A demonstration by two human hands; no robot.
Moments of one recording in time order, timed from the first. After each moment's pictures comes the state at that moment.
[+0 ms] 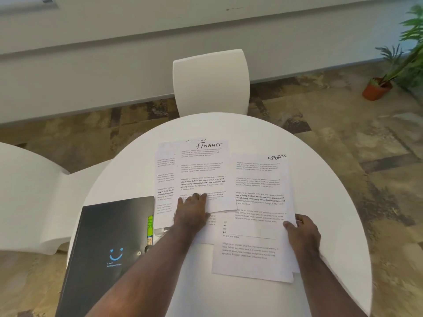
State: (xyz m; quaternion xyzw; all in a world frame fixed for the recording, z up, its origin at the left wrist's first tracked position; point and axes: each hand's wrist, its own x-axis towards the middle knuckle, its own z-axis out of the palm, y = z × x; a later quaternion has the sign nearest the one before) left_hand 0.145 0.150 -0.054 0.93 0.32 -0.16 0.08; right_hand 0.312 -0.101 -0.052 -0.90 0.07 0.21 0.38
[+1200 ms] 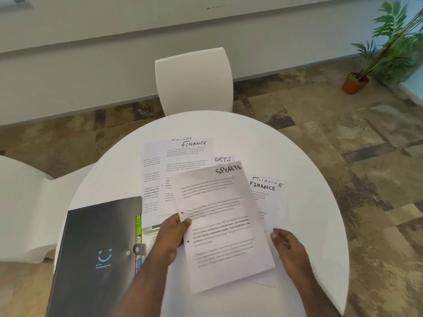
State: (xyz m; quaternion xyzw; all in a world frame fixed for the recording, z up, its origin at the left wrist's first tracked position) left_hand 0.092 0.104 -0.027 0.48 0.51 0.06 0.72; right_hand 0.258 -0.164 -0.038 -0.84 0.00 0.31 0.45
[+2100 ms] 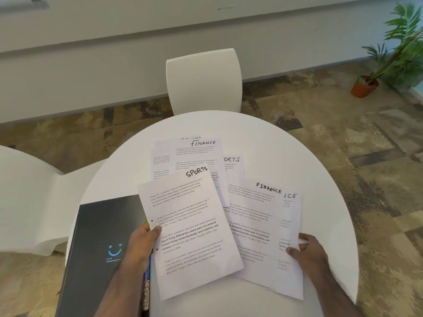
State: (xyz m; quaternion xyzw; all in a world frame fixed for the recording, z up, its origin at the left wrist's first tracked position) left_hand 0.013 0.150 -0.033 0.46 0.60 0.14 0.64; right_hand 0.282 -0.172 -0.049 -0.89 0.07 0.30 0.33
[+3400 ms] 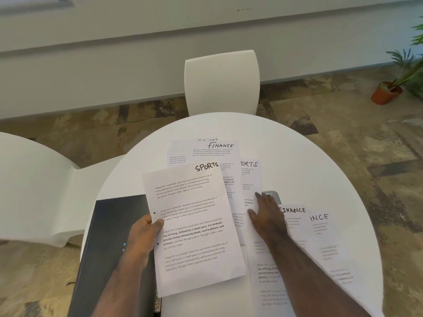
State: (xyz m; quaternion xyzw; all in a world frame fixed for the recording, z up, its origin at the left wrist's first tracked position) left_hand -0.001 0.177 -0.005 0.49 0.59 0.15 0.63; right_hand 0.269 -0.005 -0.041 -0.92 -0.29 0.21 0.14
